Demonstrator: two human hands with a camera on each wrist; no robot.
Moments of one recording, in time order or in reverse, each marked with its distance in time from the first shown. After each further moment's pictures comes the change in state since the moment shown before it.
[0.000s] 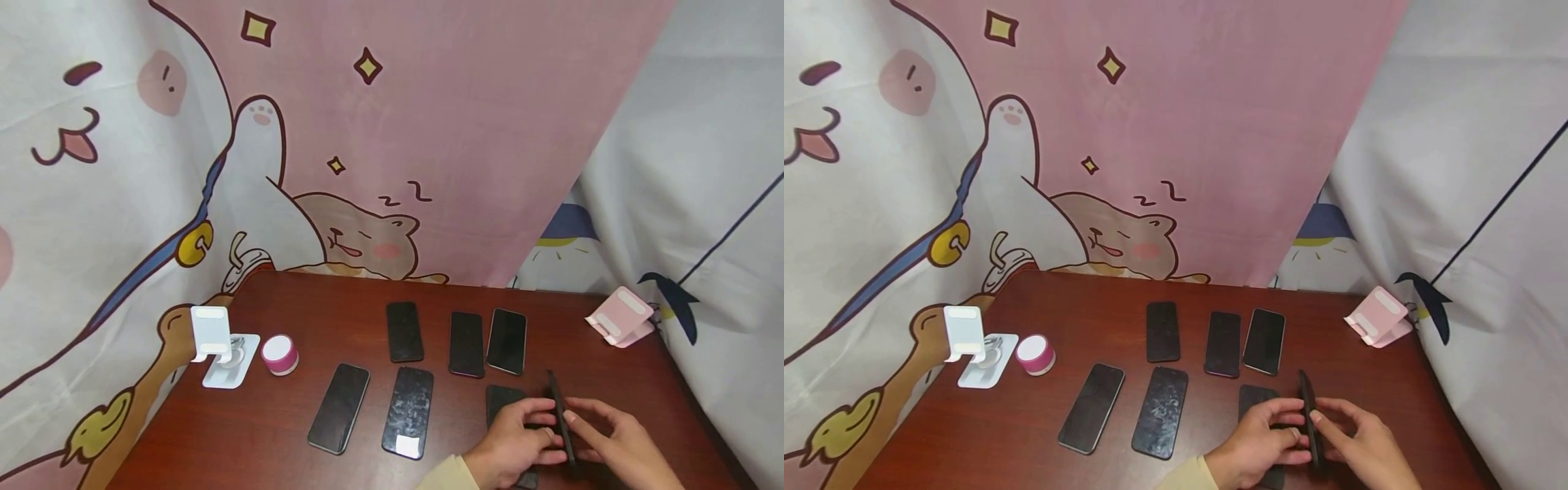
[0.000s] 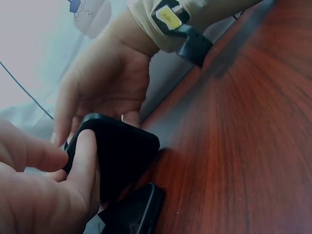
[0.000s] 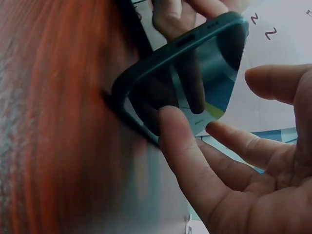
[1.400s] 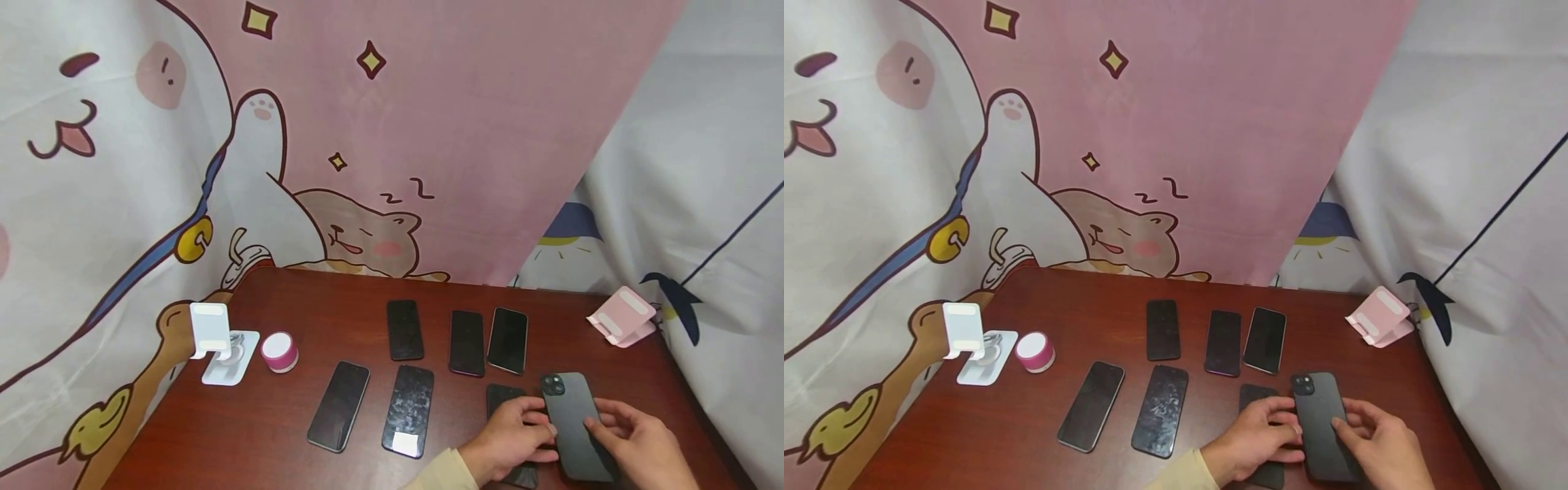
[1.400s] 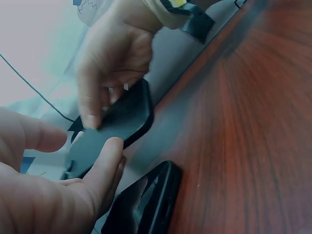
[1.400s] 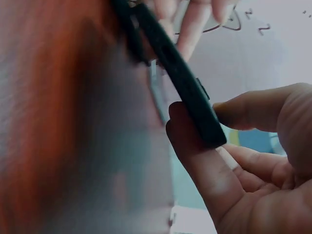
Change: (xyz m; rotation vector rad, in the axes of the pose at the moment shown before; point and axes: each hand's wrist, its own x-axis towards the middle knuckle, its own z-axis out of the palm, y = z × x) left_hand 0.007 0.003 -0.010 0.090 -0.025 -0.022; right_hand -0.008 -0.001 -0.015 -0.226 0.172 0.015
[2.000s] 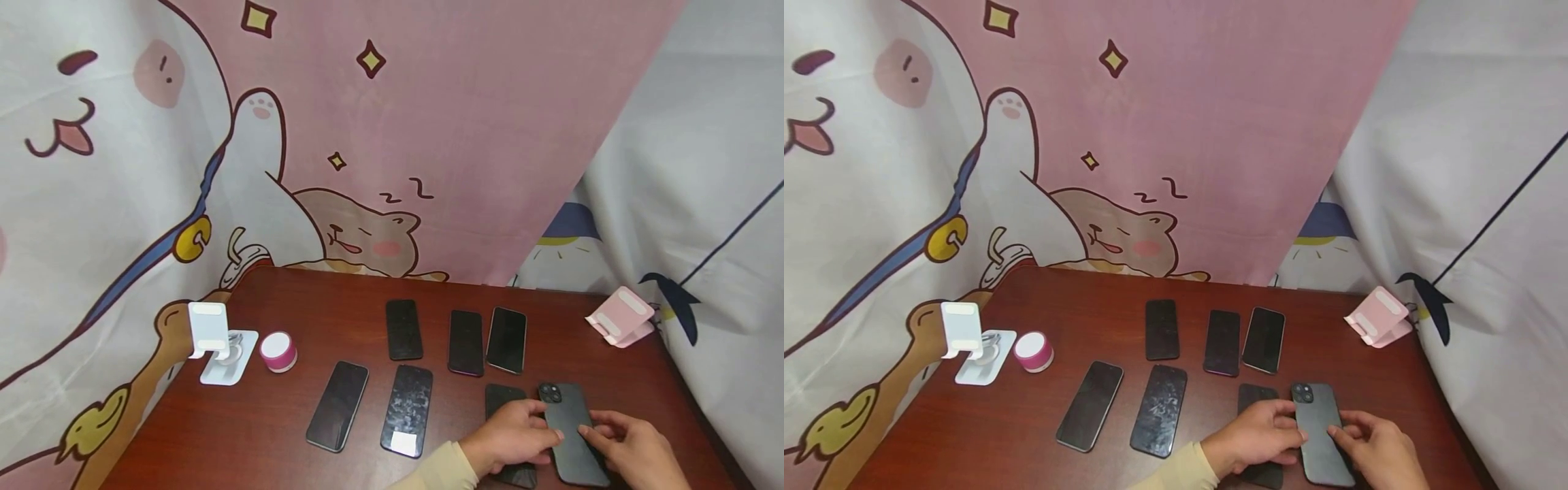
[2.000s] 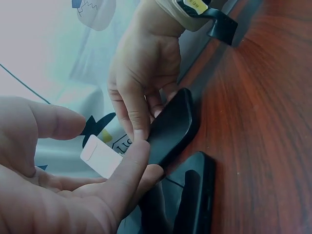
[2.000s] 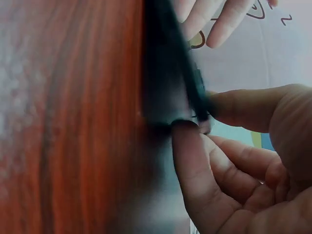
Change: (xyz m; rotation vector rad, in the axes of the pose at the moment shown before) left_hand -0.003 0.021 -0.004 0.328 -0.112 -0.114; right_hand 0.011 0.021 0.016 -0.003 -0.033 0.095
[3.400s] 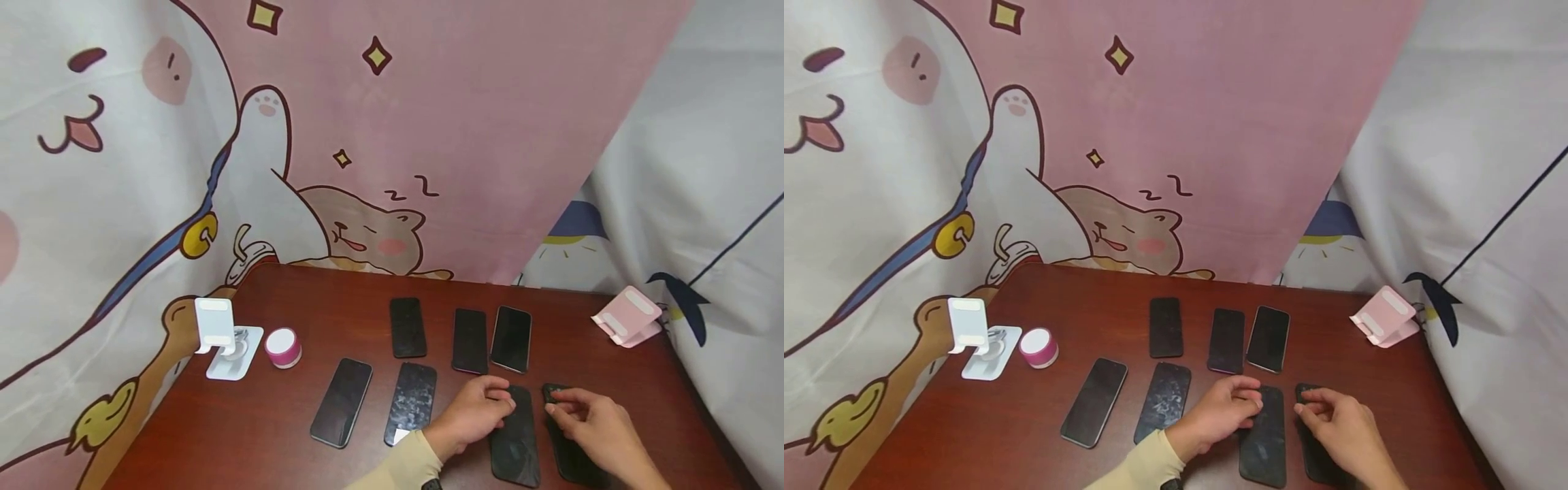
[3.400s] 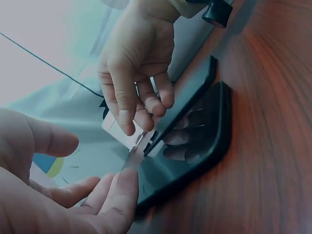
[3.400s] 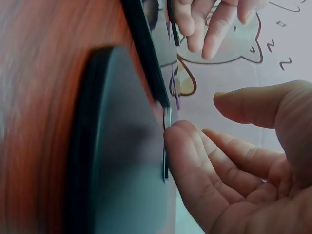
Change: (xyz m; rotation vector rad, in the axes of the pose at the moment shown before) left_hand -0.017 0.001 -0.051 -0.030 0.221 0.177; right_hand -0.006 -0.055 0.019 0.004 0.058 -0.265
